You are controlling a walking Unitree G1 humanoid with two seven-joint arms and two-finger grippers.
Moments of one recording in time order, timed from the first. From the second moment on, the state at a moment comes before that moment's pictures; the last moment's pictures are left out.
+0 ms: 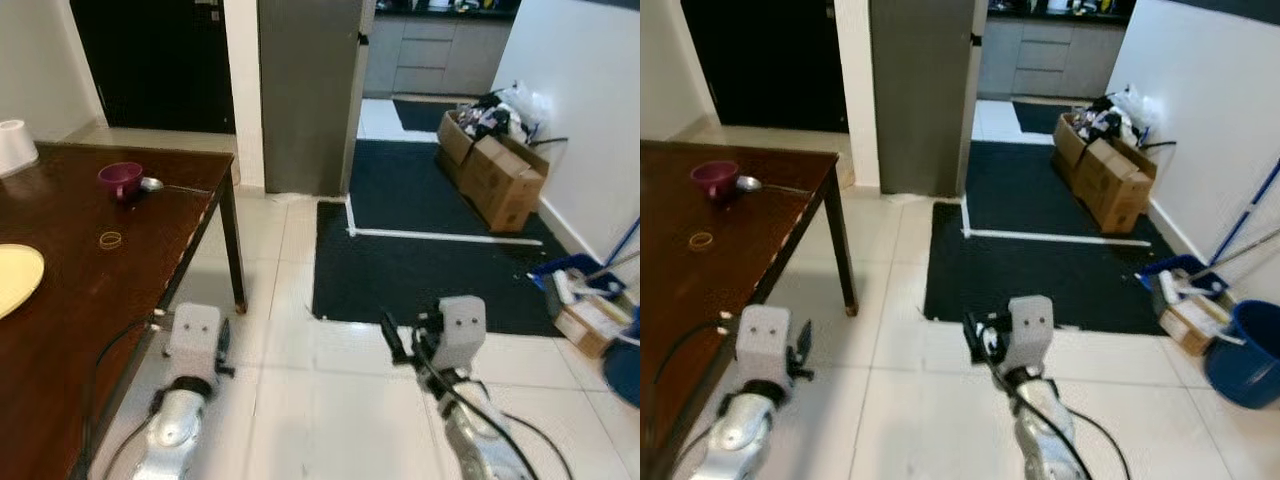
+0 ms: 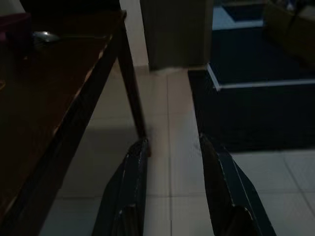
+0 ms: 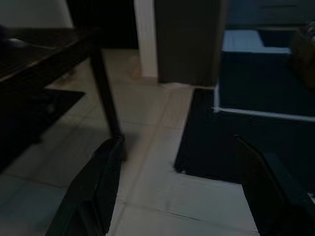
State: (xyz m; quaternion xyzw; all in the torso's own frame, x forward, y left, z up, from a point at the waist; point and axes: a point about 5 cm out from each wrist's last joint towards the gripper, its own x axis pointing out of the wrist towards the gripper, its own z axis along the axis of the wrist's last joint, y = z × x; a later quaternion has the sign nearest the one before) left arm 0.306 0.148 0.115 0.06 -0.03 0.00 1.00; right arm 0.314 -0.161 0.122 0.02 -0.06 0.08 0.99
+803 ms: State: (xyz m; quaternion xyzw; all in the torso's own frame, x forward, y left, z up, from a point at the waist) left arm 0.305 0.156 0.114 0.06 -0.03 0.01 1.00; right arm 0.317 -0.154 0.130 0.03 -0.08 0.09 0.99
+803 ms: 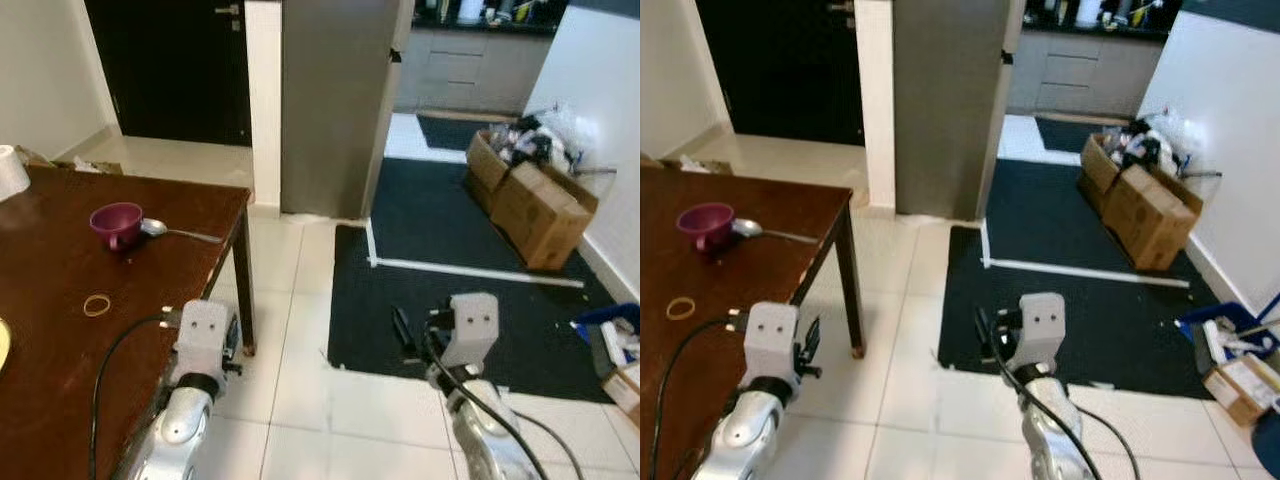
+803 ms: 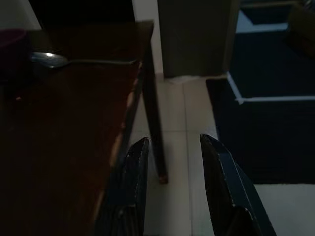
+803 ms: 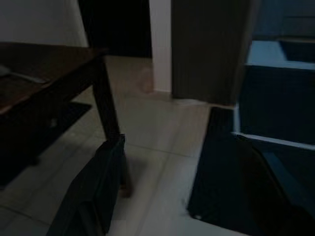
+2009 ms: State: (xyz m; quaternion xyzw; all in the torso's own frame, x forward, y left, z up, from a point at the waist) left arm 0.308 0.148 0.123 0.06 -0.04 0.01 1.00; right arm 0.317 -0.150 0.137 0.05 -0.08 0.12 0.99
